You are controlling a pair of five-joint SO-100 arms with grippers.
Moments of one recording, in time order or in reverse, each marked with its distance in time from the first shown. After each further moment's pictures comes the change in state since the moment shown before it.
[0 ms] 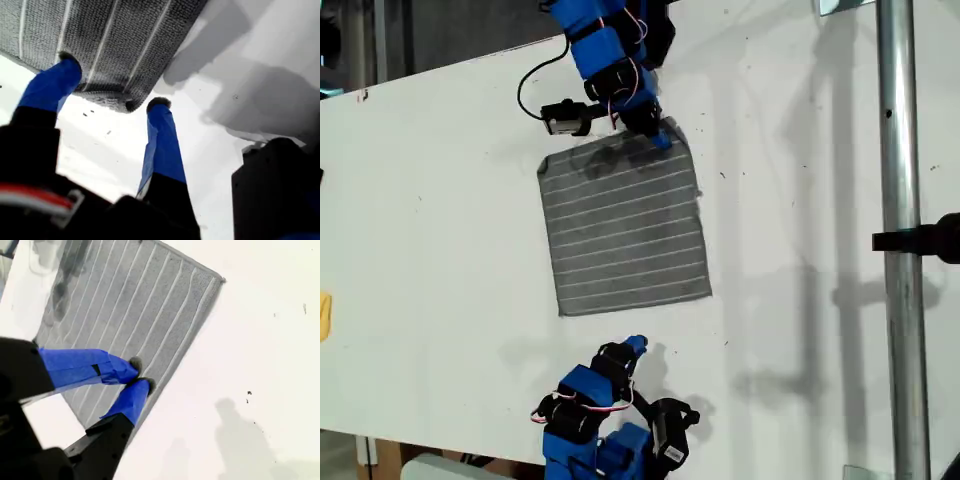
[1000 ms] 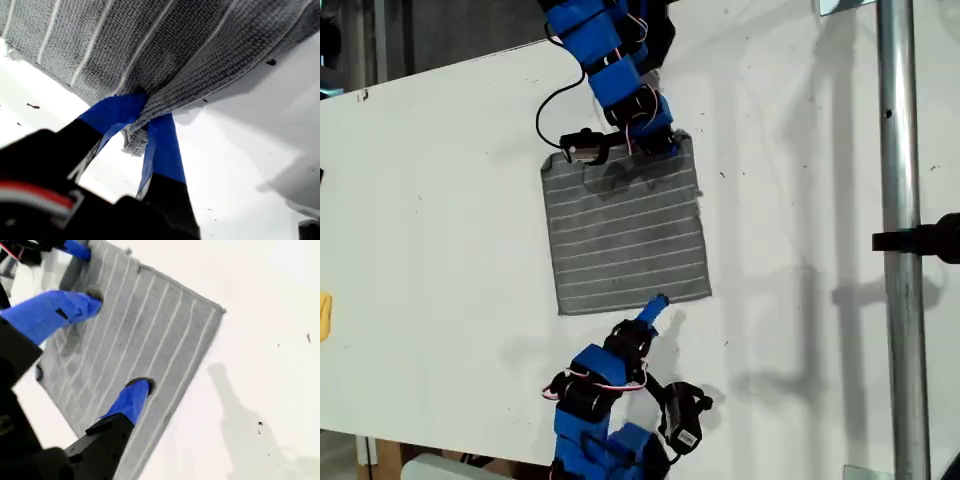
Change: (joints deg) arm 0 2.6 -15.2 -17.8 1.9 2.3; arm 1 -4.4 -20.7 -8.5 -16.3 -2.2
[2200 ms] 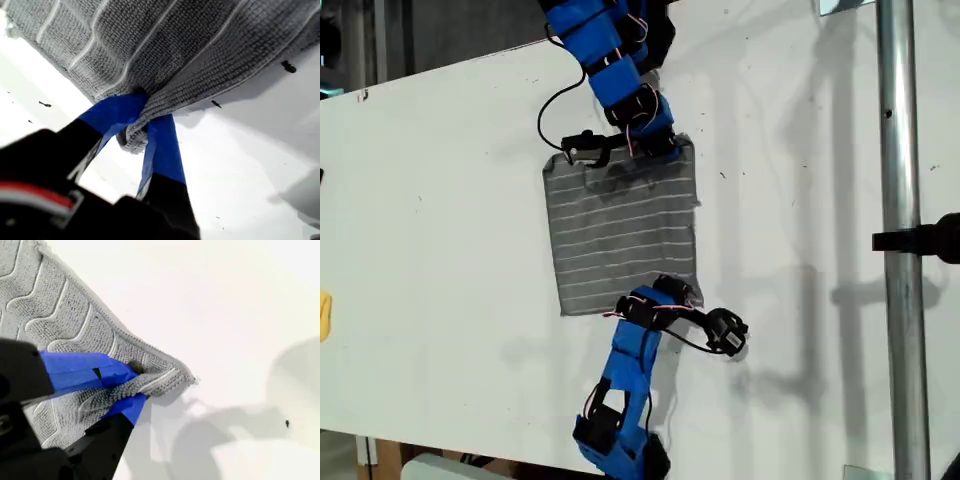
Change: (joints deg) arm 0 0.4 -41.3 -14.9 -9.7 -7.2; arm 1 -0.4 0.1 0.0 -2.4 -0.4
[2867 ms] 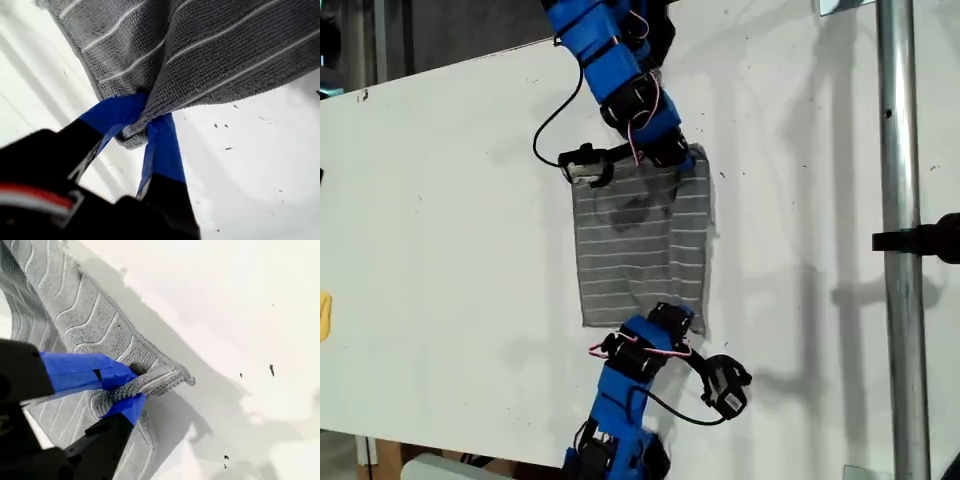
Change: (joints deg) arm 0 5.7 19.8 0.2 14.1 0.7; arm 1 -5.5 -3.7 -32.8 17.9 -1.9
